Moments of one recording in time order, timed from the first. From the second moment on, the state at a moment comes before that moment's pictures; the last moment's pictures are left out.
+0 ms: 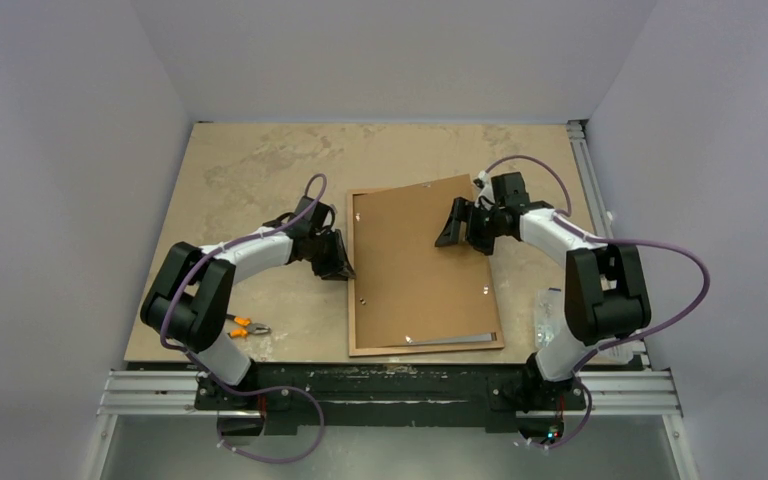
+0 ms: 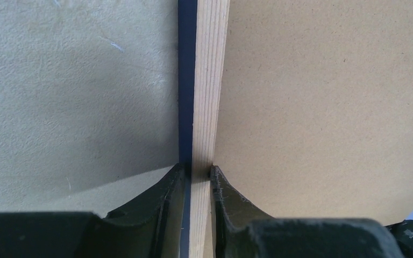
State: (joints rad) left arm -0.44 1.63 0.87 -0.34 0.30 -0.69; right arm 0.19 1.63 0.98 -0.37 -0.53 0.44
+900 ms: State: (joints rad) left arm -0.43 1.63 0.87 -0.34 0.30 -0.67; right arm 0.27 1.63 1.07 -0.57 -0.24 0.39
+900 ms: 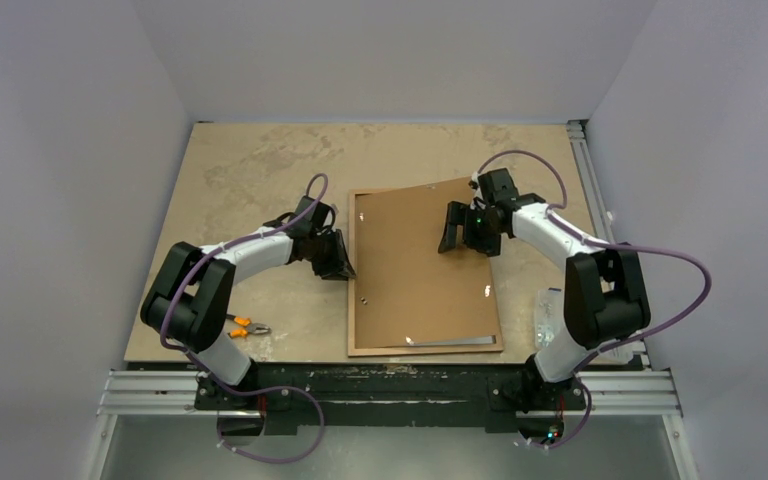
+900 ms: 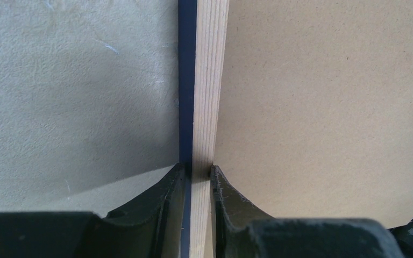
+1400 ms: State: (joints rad) left arm -0.43 1.63 0.87 -0.34 0.30 -0.67; right arm 0.27 1.59 1.07 -0.58 -0.16 0.38
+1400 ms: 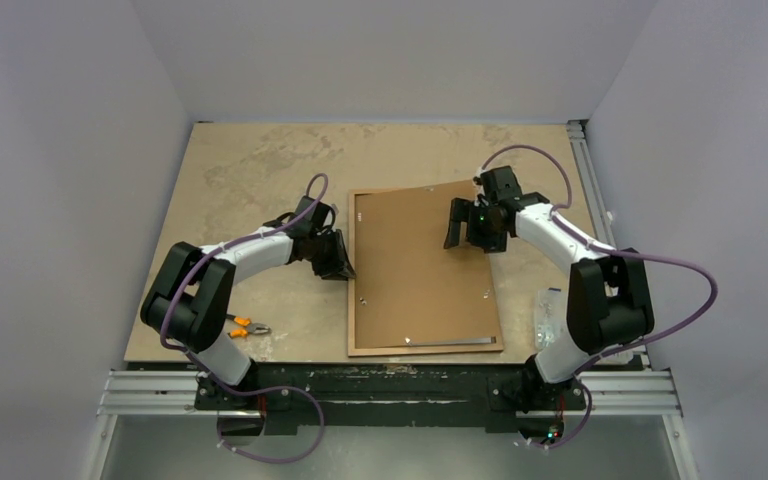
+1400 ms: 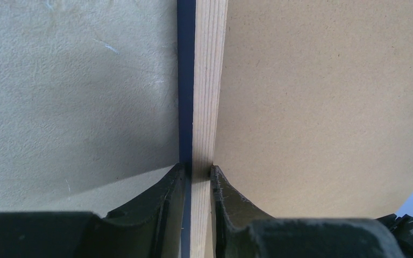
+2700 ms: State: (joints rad) left arm -0.43 1.58 0.82 -0.27 0.33 -0.68; right arm 0.14 1.64 0.97 -0.55 -0.15 0.37
